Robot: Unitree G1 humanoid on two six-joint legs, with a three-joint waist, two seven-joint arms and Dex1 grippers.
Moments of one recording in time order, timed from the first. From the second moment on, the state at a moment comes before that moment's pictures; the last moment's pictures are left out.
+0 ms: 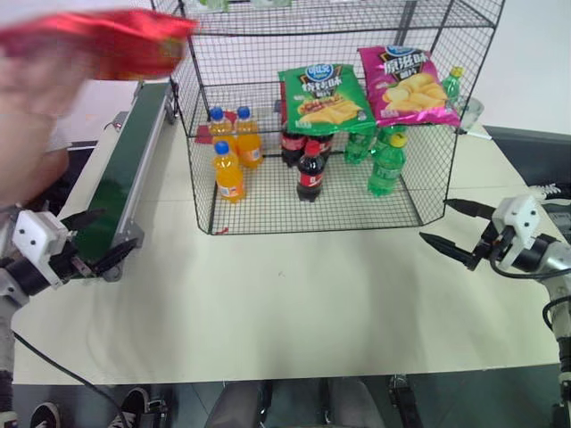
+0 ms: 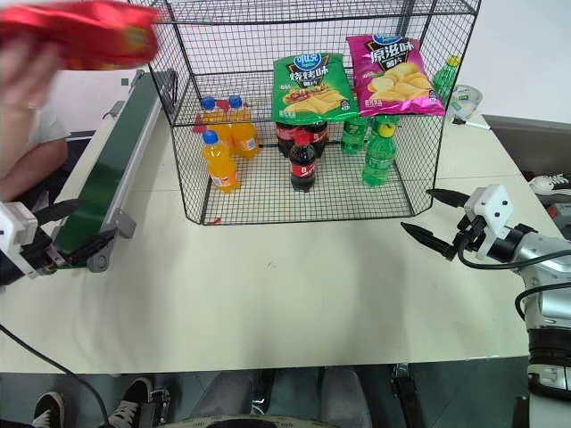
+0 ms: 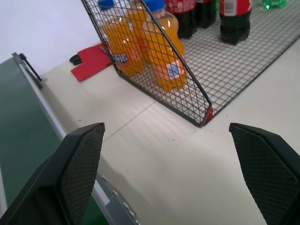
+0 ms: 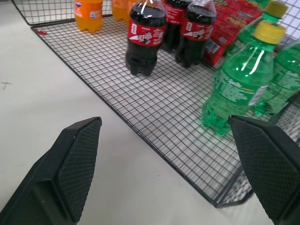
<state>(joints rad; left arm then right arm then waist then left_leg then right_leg) -0.01 0.82 0.48 0.17 -0.42 -0.08 -1.04 -0.24 -0.82 -0.29 0.31 0.40 -0.08 1.14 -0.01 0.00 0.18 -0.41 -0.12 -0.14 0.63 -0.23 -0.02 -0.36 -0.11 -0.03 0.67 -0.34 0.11</state>
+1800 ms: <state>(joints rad) 0.49 0.98 0.44 0.45 0.73 -0.72 0.32 -0.21 -0.64 -0.01 -0.11 0.48 0.01 1.23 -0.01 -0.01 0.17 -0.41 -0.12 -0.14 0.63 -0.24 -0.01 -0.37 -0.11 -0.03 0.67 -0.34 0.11</state>
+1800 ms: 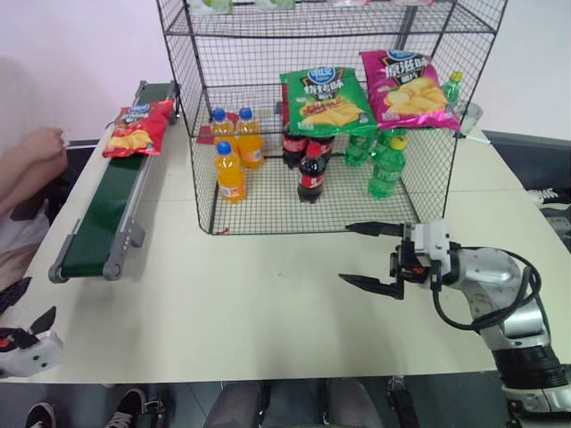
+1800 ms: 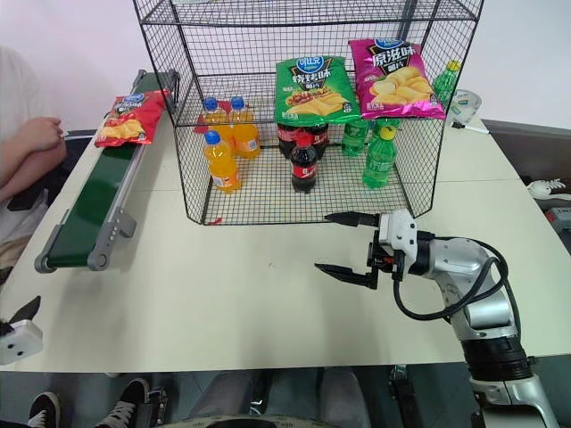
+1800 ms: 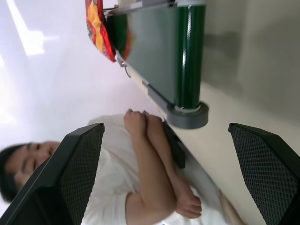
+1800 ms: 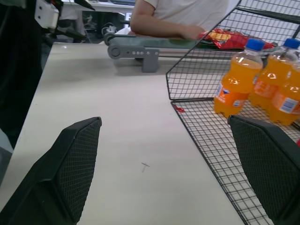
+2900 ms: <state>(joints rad) 0.45 0.94 0.33 0.41 0.67 -0.60 0.36 -0.25 -0.61 0.01 -0.09 0.47 0.03 1.21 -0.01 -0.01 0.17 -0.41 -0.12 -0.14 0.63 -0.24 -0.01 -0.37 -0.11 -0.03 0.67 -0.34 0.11</state>
